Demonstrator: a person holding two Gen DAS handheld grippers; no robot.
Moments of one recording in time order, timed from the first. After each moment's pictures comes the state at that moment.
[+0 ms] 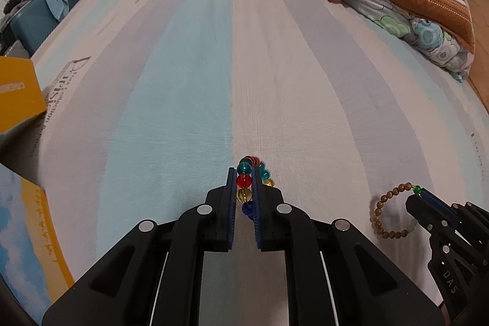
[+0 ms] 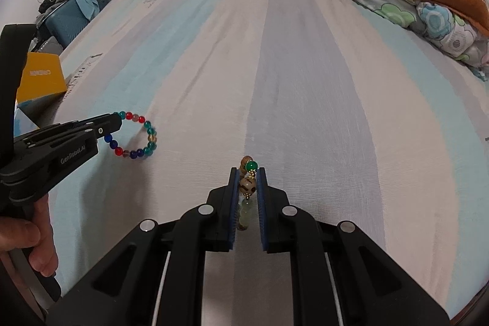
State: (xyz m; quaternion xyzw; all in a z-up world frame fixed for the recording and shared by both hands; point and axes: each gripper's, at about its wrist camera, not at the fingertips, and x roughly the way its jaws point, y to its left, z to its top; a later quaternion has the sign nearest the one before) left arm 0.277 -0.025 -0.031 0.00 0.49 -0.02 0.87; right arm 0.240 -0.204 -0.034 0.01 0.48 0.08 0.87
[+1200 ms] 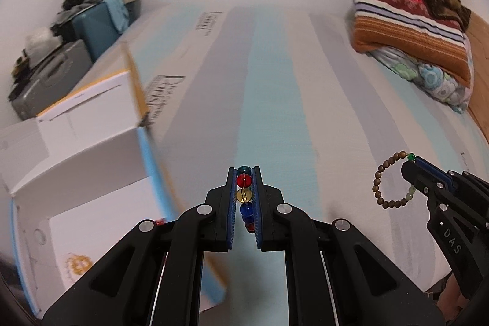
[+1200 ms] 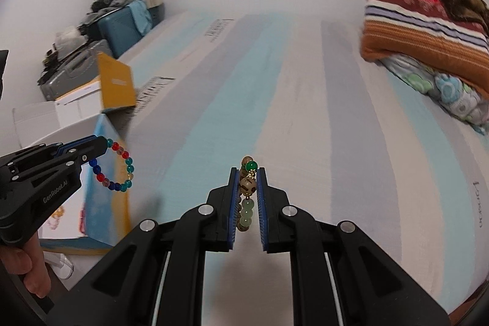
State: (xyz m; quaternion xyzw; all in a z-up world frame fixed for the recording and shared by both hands) left arm 0.144 0.103 0.089 -0.02 0.42 0.05 0.90; right arm 0.161 -0.072 0.082 -0.03 0.39 0.14 0.91
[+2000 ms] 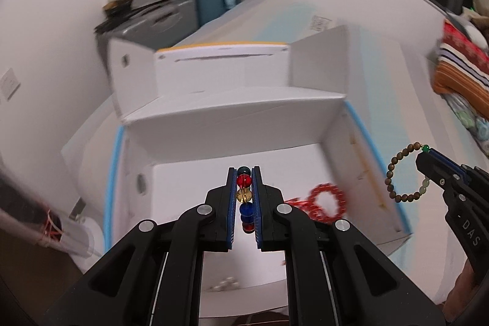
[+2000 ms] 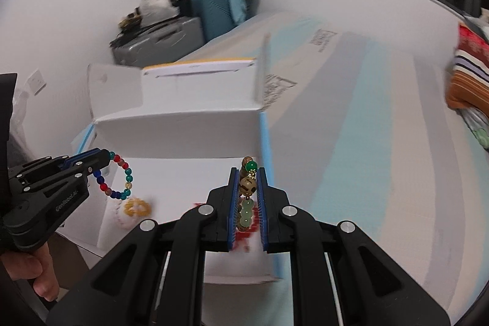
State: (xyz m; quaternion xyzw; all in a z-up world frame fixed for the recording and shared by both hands) left arm 0.017 0.313 0.093 -0.10 0.42 0.21 0.88; right arm 0.098 0.148 0.099 -0.08 0.37 0.29 0.88
